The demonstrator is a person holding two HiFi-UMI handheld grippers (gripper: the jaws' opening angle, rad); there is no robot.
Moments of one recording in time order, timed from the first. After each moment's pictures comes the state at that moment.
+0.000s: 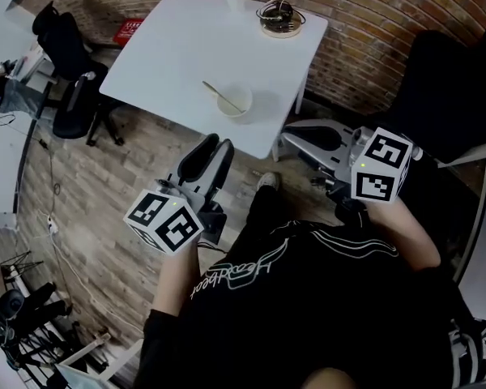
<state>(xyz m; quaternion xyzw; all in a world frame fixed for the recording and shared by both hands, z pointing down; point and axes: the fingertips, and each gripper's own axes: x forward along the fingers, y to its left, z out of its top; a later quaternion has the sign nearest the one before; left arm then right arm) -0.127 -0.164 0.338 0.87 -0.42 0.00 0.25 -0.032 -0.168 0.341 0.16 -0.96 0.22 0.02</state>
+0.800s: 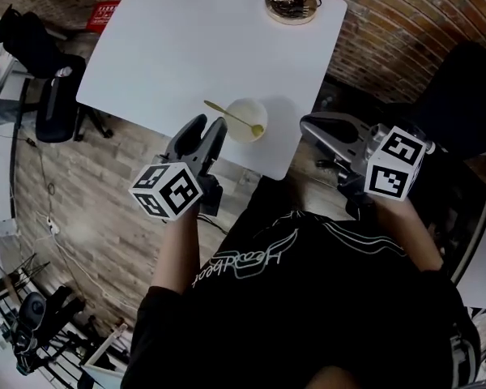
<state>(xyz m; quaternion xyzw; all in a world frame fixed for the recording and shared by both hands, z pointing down) -0.196 -0.338 0.476 0.82 -0.46 0.05 0.34 -0.043 -0.310 0.438 0.23 -0.92 0.32 0.03</state>
